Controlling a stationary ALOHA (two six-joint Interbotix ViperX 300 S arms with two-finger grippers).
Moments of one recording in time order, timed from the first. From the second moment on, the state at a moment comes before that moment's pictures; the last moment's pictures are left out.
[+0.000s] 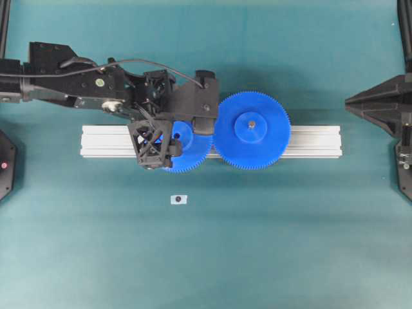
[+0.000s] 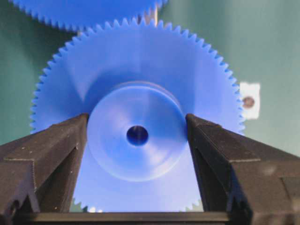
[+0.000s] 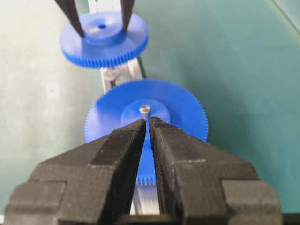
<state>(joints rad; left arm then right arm) 0.12 0.04 0.35 0.02 0.76 0.13 -0.18 -1.09 1.17 -0.02 0.25 0.09</state>
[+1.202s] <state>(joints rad) 0.12 0.09 0.29 0.02 0.76 0.18 -0.18 -1.09 1.17 -0.02 0.25 0.09</state>
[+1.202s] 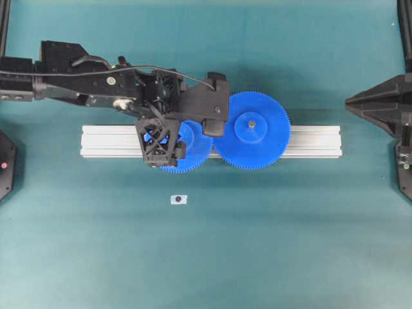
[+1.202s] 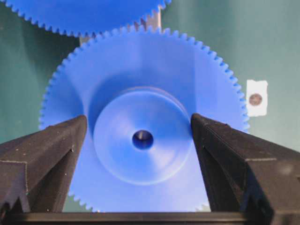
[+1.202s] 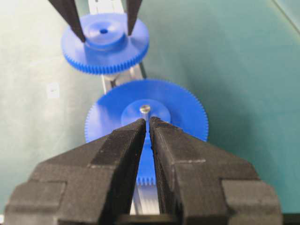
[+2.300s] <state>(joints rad) 0.08 -0.25 0.42 0.02 0.76 0.10 -0.18 -1.09 1.18 -0.02 0.25 0.09</state>
